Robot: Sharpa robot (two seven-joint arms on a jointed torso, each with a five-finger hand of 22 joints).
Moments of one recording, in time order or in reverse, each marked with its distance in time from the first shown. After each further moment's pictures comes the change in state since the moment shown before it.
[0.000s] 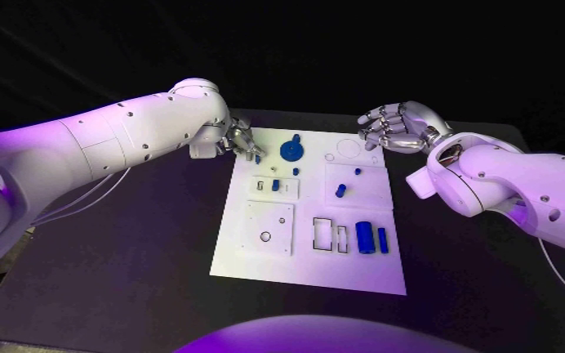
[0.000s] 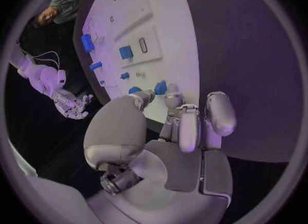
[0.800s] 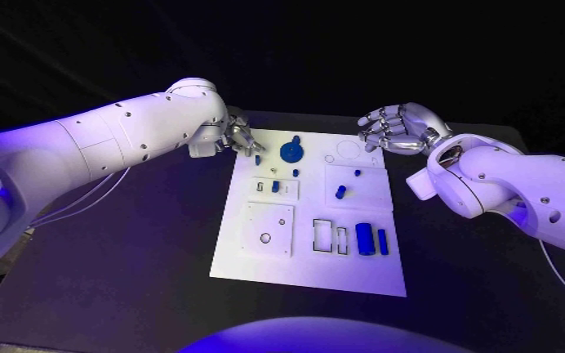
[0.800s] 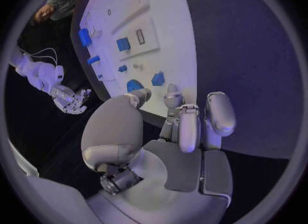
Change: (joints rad) left arm 0.002 -0.005 0.009 -0.002 -0.010 -0.039 -0.006; left_hand -0.049 -0.049 0.000 0.000 0.000 -0.015 -0.007 0.012 0.012 0.004 -0.003 0.000 -0.003 0.000 0.000 0.000 0.000 0.000 0.004 -0.004 0.000 0.000; right arm 0.001 -0.002 0.000 0.001 -0.002 0.001 -0.001; right_hand 0.000 0.000 0.000 0.000 0.000 0.004 0.001 0.000 0.001 0.001 0.001 0.000 0.002 0.000 0.000 0.000 0.000 0.000 0.000 0.000 0.004 0.003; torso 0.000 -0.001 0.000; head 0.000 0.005
